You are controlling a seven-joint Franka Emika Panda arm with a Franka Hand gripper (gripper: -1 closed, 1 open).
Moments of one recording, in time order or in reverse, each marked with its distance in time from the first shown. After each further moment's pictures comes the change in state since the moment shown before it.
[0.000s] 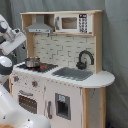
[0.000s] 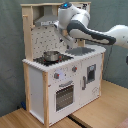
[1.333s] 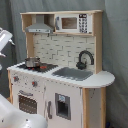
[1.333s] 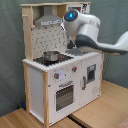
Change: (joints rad) arm 0.201 -0.047 -0.011 -0.004 -0.390 -0.140 0.096
